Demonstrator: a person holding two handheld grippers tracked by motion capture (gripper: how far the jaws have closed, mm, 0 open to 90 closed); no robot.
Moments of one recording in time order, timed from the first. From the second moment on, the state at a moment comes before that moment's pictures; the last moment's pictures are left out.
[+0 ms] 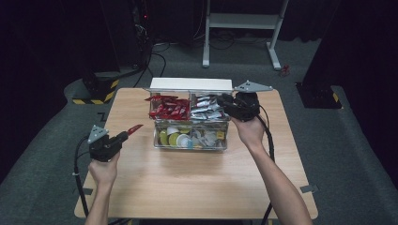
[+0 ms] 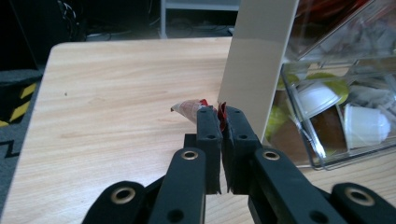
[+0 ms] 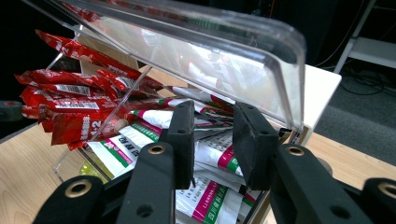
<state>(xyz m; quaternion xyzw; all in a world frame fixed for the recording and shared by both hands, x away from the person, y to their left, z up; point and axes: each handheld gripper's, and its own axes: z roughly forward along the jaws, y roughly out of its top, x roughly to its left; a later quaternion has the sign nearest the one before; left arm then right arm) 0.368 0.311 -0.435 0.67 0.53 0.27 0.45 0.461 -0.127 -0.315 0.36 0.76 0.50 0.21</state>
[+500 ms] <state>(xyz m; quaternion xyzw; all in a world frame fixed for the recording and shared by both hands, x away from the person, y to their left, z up) 0.380 0.305 -0.468 0.66 0.54 0.27 0.44 0.461 -0.128 -0.318 0.36 0.76 0.50 0.21</state>
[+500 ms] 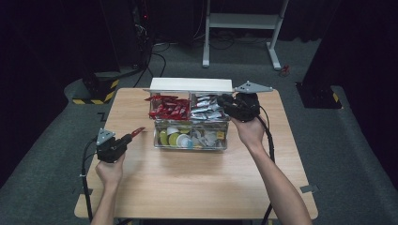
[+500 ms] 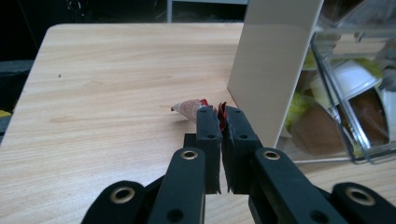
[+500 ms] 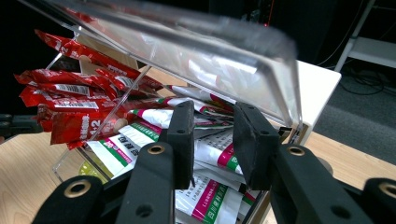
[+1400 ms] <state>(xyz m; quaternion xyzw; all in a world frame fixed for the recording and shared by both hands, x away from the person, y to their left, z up) 0.385 0.300 -0.512 0.70 0.57 0.22 0.36 0.462 -0.129 -0.318 0.37 0.76 0.49 0.20</state>
